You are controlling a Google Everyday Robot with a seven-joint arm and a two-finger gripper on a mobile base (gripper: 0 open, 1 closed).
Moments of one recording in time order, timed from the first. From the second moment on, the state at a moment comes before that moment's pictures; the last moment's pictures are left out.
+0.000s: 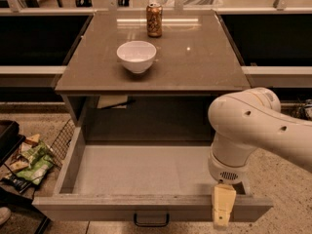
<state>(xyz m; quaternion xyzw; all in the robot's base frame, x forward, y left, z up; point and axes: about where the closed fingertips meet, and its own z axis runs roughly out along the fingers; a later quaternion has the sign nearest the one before) 0.362 -0.168 0.680 0.62 -0.78 -0.06 0.05</state>
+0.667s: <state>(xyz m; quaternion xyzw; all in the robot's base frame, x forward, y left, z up) 0.424 -0.190 0.773 0.62 -0.78 -0.02 0.04</state>
